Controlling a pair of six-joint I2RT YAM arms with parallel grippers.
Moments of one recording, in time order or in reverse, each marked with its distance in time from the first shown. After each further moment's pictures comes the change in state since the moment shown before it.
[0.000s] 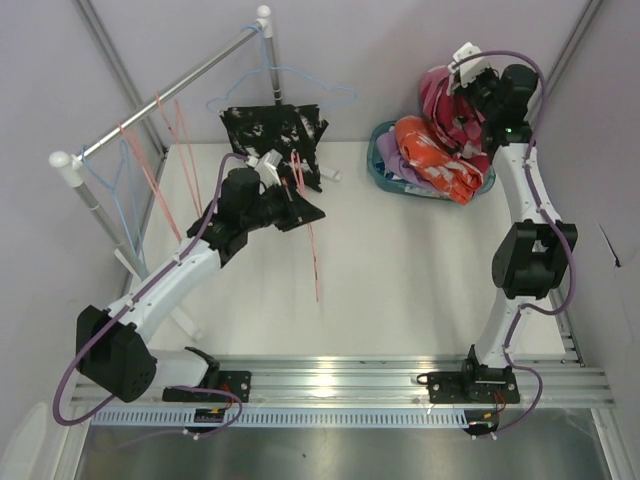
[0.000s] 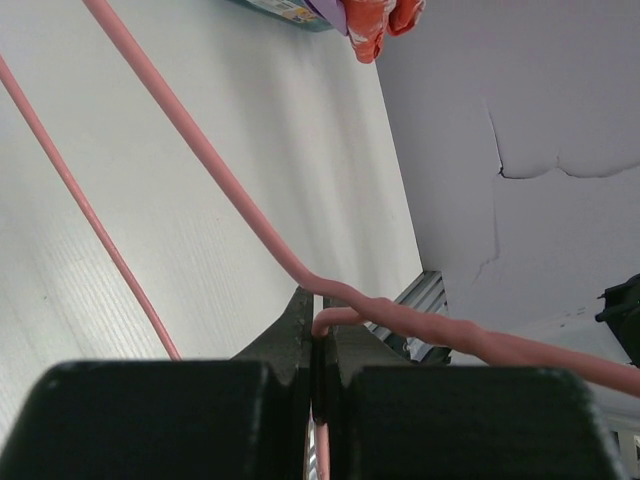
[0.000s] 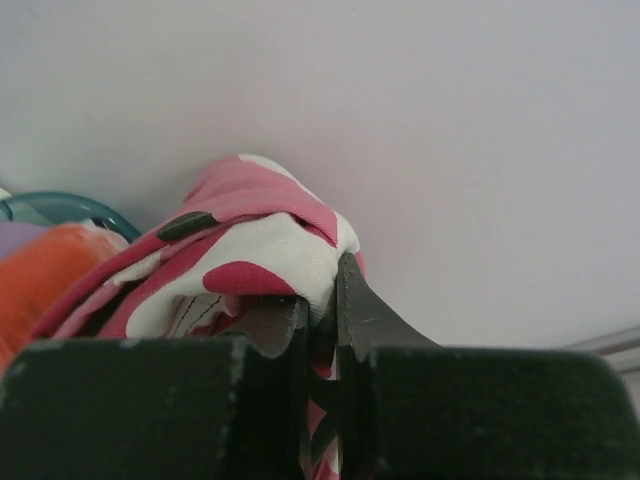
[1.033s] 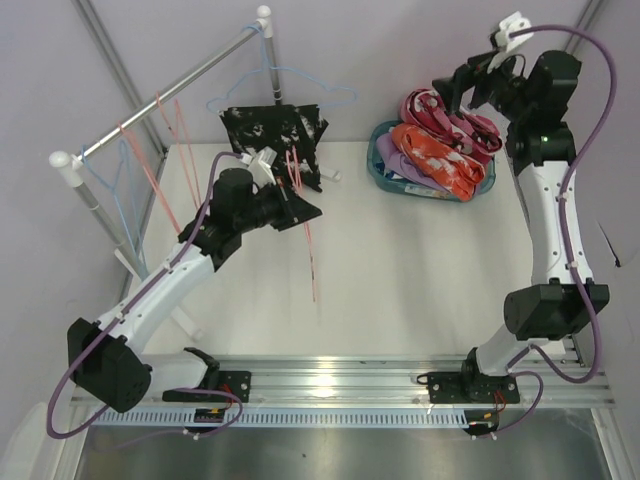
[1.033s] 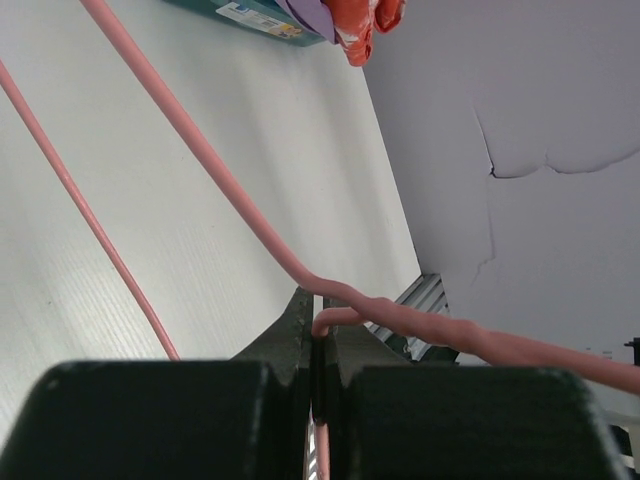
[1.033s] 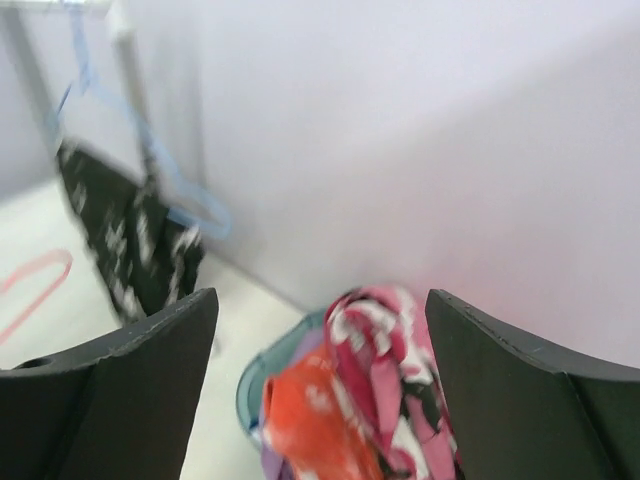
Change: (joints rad) left arm 0.000 -0.058 0.000 -0.015 -0.009 0.023; right arm 0.001 -0.333 -0.014 -0.338 -0.265 0.515
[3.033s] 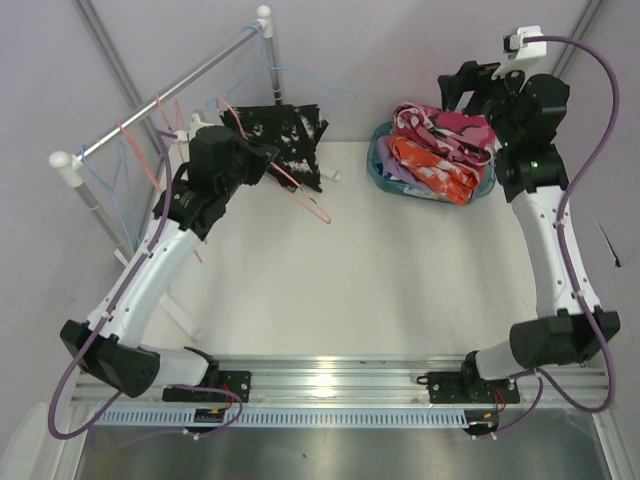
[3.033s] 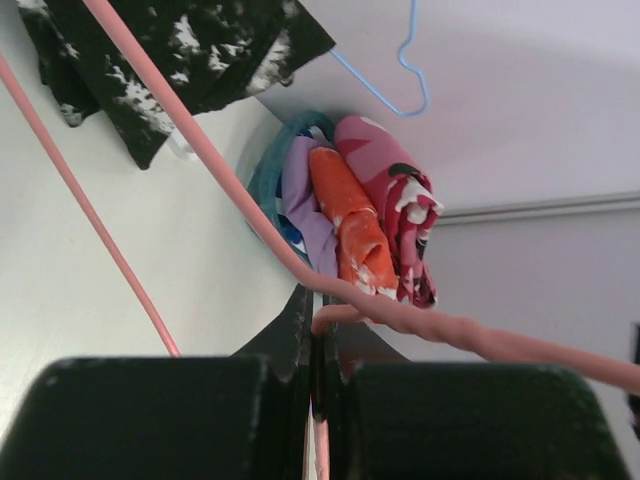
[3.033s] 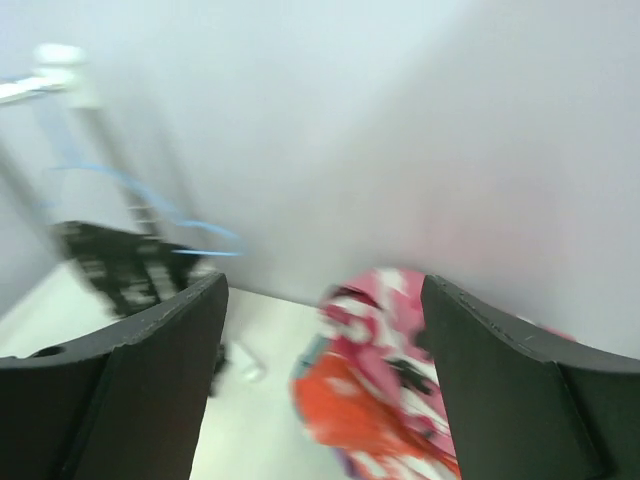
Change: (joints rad) left arm 0.051 0.076 0.401 -0.283 -0.589 -0.334; right arm 0.088 -0.134 -0.169 0.117 0.420 0.282
